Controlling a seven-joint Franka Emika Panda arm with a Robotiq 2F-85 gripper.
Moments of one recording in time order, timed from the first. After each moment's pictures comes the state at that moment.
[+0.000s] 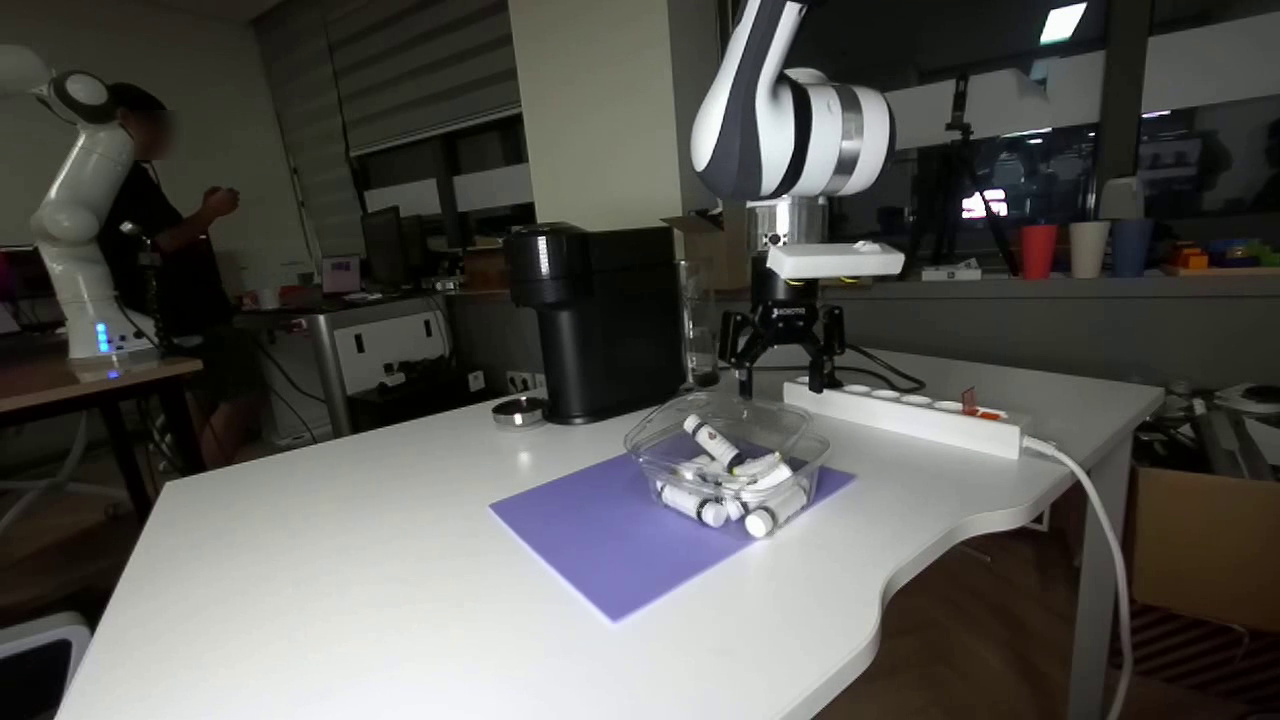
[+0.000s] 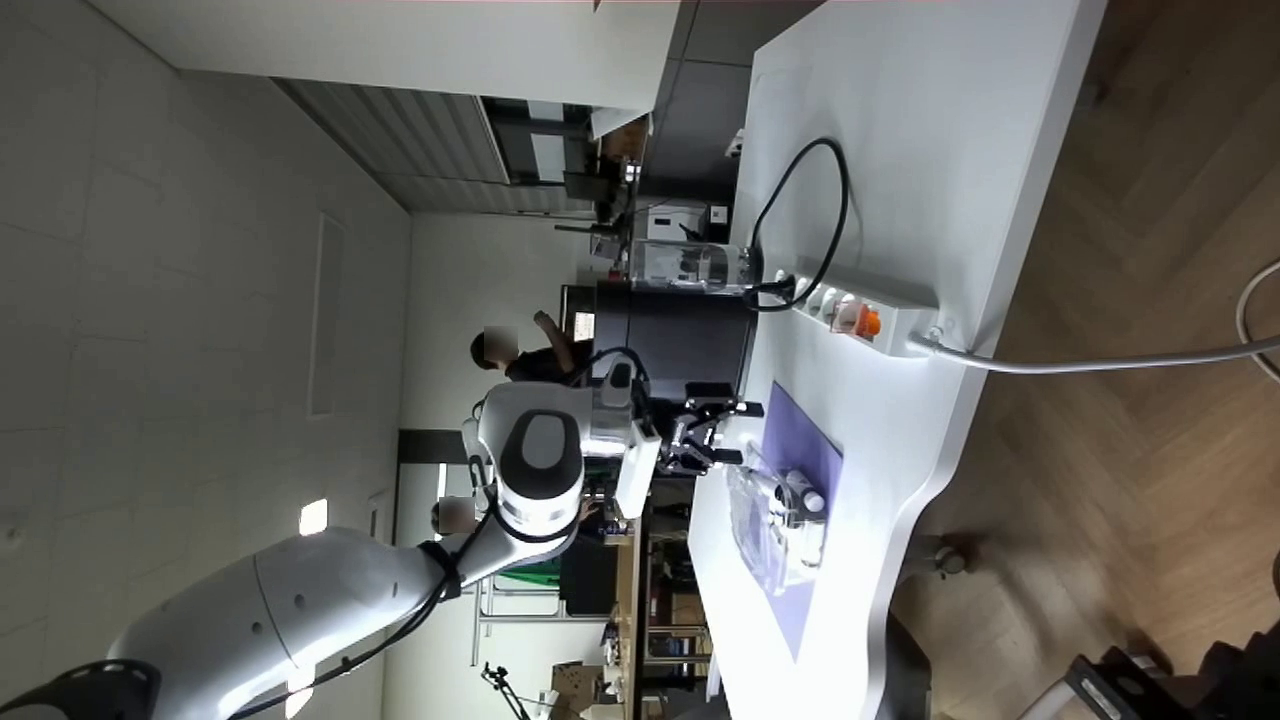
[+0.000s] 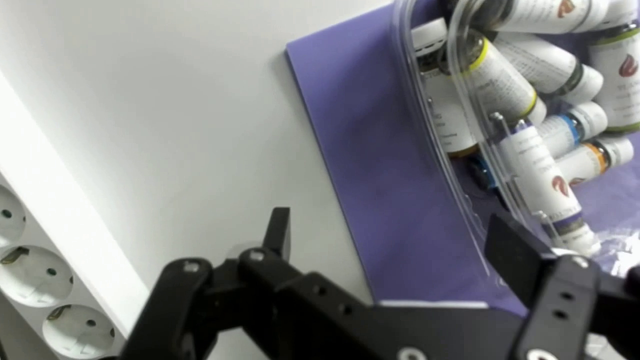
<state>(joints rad) -0.17 0.55 -0.01 -1.96 0.14 2.52 -0.10</state>
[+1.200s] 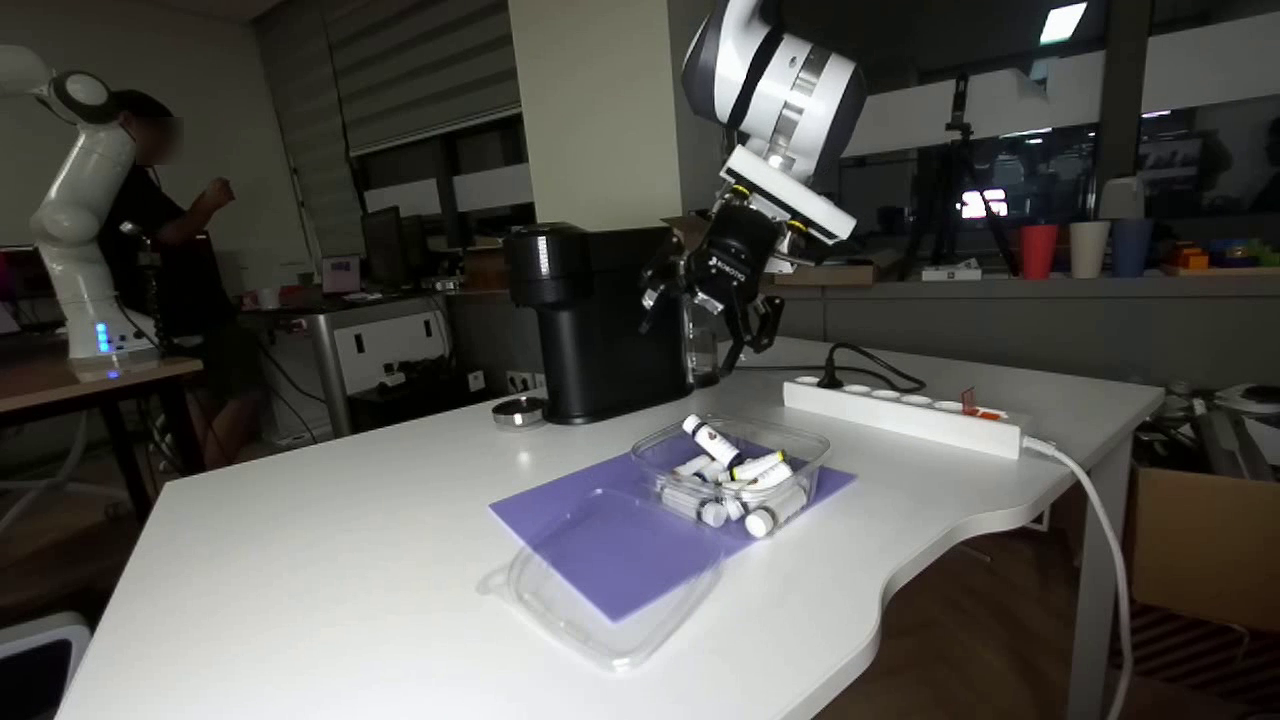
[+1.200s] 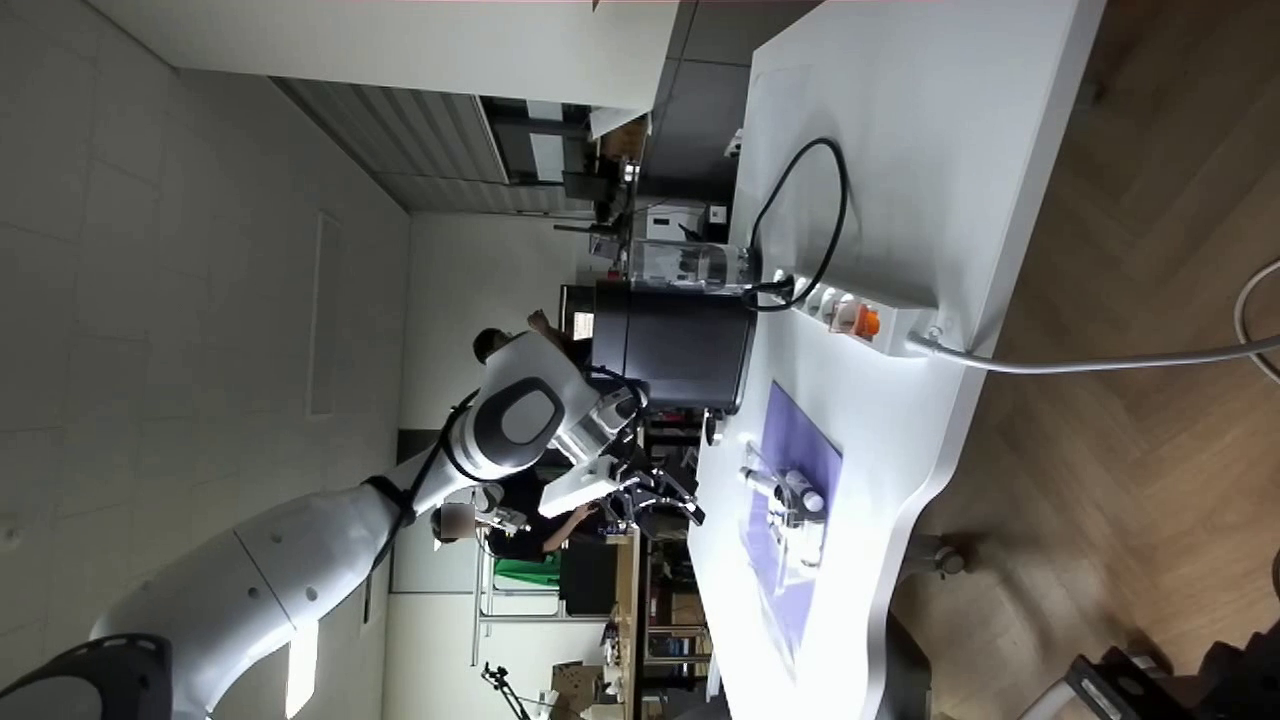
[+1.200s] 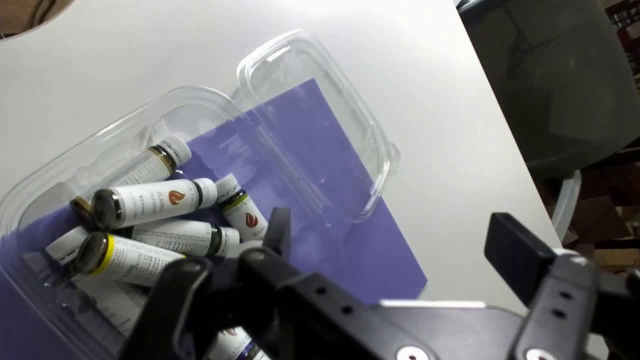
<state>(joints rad) -0.26 0.60 0.08 -1.72 0.66 1.82 -0.21</state>
